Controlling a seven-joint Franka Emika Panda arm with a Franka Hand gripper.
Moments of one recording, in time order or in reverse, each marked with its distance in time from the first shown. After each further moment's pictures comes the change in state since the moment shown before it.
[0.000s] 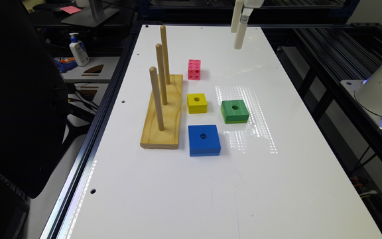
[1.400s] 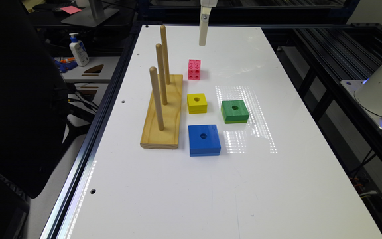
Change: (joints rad) arm -0.037 0.241 -0.003 0.266 -0.002 -0.003 -0.035
